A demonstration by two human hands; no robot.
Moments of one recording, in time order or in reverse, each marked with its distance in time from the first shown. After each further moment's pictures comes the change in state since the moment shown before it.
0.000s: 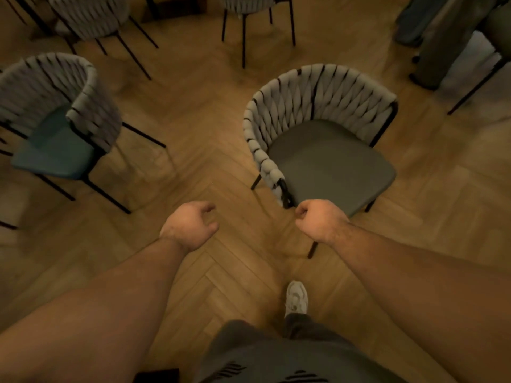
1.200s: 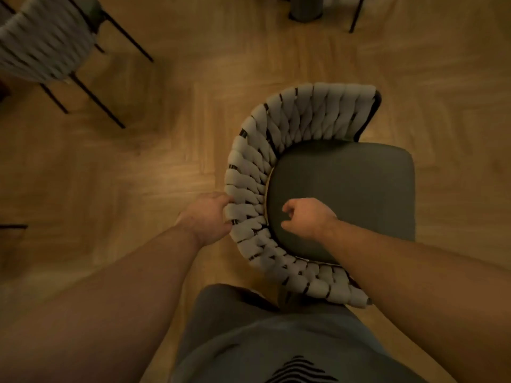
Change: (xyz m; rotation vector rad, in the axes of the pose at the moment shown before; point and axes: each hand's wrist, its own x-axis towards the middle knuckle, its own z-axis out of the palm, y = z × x) left_hand 0.619 0.129 -0.121 0.596 -0.494 0.795; right_hand 0.417 -0.089 -0.129 0.501 -0.024 0.447
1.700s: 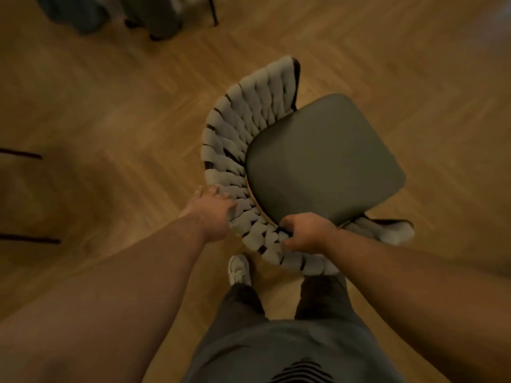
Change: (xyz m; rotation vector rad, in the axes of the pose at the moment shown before) left_hand 0.132 -0.028 -0.070 0.828 -0.266 0.594; right_hand 0.010 -0.082 0.061 0.374 0.053 0.363
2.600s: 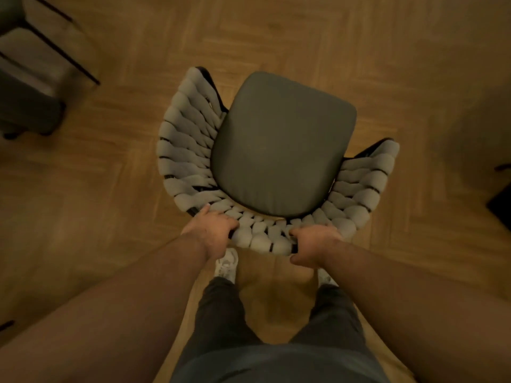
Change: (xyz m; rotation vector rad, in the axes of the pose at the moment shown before) left_hand 0.083 -0.057 -0.021 0.476 -0.055 0.483; right_hand 0.023 -0.070 0.077 0.268 0.092 0.430
